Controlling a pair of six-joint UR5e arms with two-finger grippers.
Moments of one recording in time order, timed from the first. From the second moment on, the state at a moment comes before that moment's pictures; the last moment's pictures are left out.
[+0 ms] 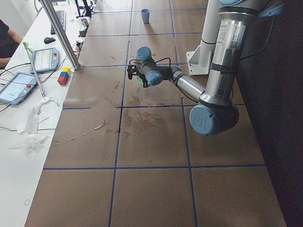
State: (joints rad) left arm -0.76 -1.78 -1.80 -2.02 -2.14 -1.13; right arm 1.54 -1.91 1.84 -1.18 2.43 0.00
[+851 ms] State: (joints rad) left arm -1.10 -1.59 -1.60 -2.07 -2.42 -0.62; right arm 1.54 -1.91 1.84 -1.18 2.44 0.00
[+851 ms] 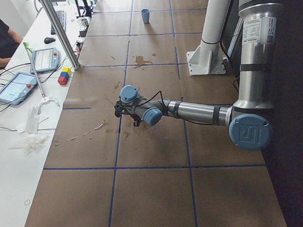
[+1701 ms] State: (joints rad) left arm -1.11 -1.55 -1.52 -2.09 -2.43 -0.59; right arm 1.54 -1.91 1.84 -1.18 2.44 0.01
